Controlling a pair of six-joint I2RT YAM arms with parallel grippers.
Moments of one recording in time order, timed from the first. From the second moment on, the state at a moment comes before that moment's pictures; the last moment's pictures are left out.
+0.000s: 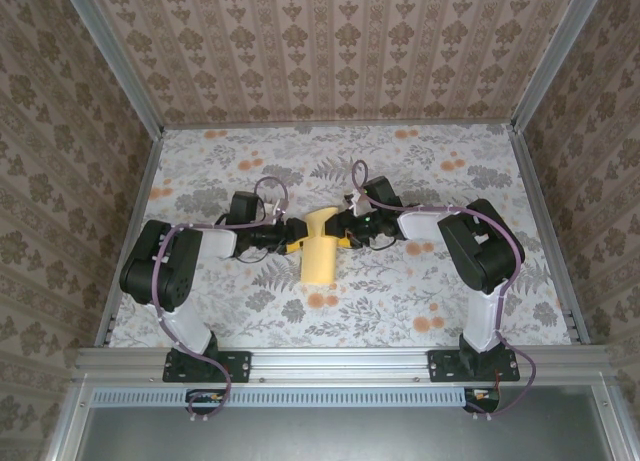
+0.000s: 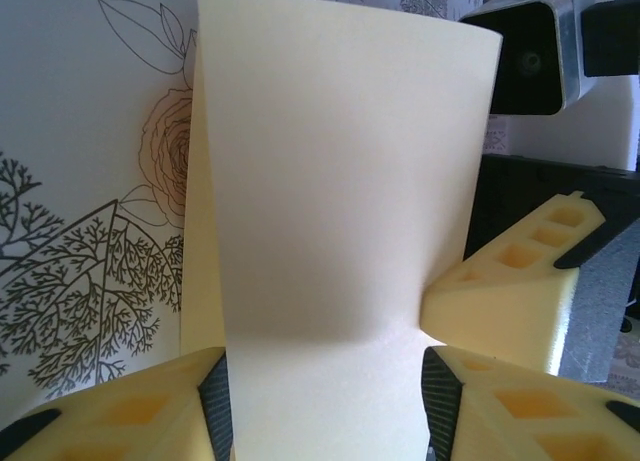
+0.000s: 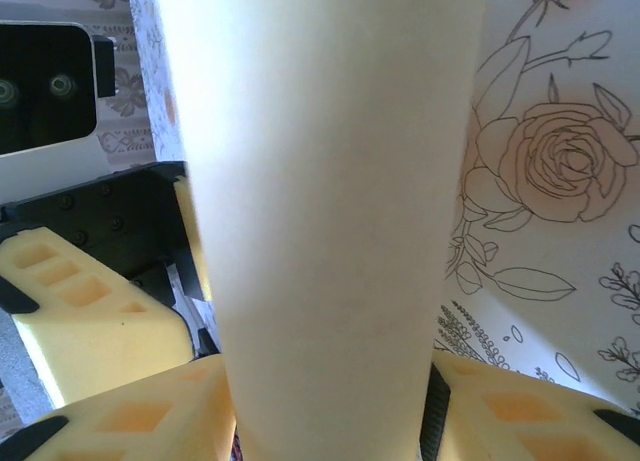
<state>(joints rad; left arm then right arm) -0.35 1.73 0.69 0.23 0.95 -0.75 0.46 1.93 1.03 0.05 -0.80 0.80</state>
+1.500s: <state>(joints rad) -0.56 1.62 0.61 0.33 0.51 -1.01 0.47 1.66 1.01 -0.38 -0.33 0.68</state>
